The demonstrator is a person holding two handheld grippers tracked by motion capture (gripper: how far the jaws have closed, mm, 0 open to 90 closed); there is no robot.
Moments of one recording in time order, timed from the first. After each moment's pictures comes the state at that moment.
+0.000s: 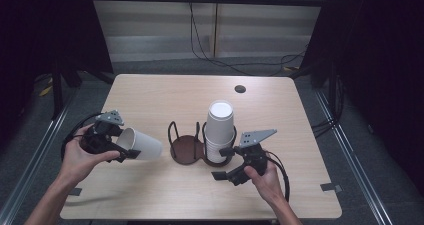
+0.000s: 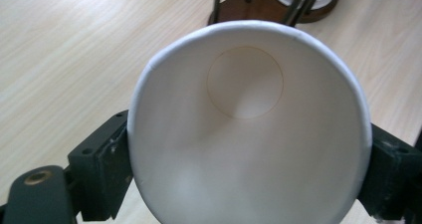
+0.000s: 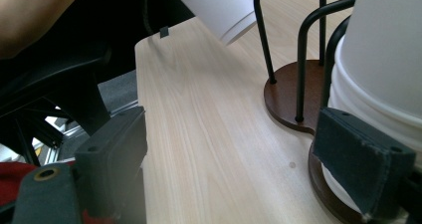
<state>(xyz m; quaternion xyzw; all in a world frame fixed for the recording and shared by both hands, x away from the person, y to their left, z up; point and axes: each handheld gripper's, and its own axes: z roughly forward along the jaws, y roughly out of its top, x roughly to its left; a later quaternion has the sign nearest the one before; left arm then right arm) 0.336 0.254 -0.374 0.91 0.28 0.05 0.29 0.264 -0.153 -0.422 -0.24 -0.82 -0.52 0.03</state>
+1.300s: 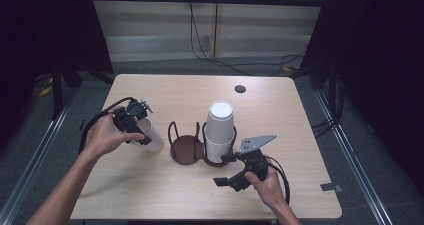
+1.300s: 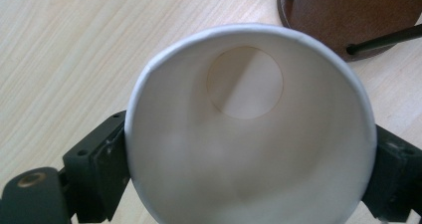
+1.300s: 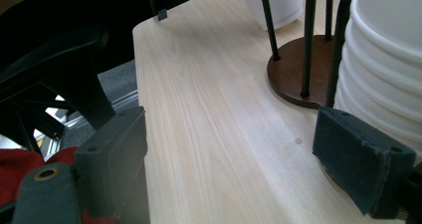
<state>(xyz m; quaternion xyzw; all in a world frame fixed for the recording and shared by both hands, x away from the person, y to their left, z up) 0.401 0.197 -0.393 0.95 0.27 0.06 0.12 0.257 -0.156 -0.435 -0.25 -0.83 -0.50 0.04</state>
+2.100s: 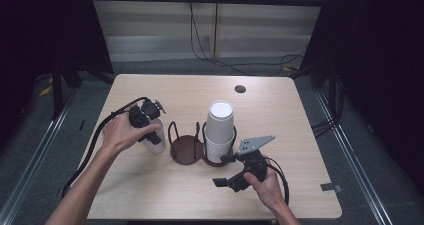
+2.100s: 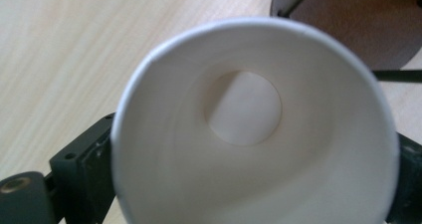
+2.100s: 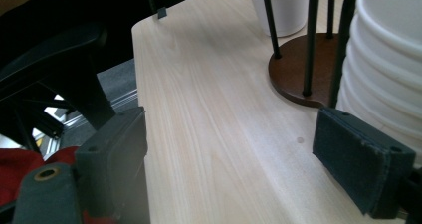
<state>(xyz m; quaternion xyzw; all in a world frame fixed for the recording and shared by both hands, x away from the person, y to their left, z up) 0.412 0.165 -0.405 0.96 0.26 0.06 0.10 0.256 -0.154 -0.436 -0.25 -0.83 -0.50 0.03</state>
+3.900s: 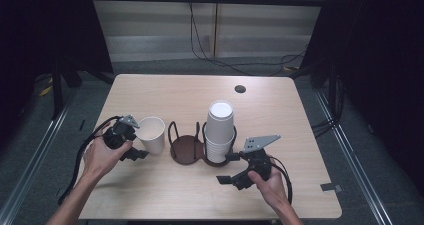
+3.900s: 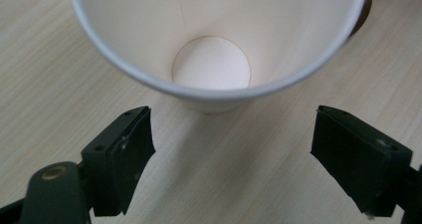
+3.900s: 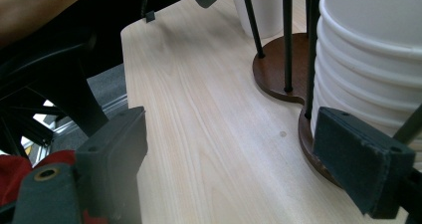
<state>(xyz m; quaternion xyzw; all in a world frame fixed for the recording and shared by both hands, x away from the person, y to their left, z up) 0.360 0.242 -0.431 0.92 0.29 0.05 0.25 0.256 -0.165 -0.435 -0.27 -0.82 -0.50 0.02</state>
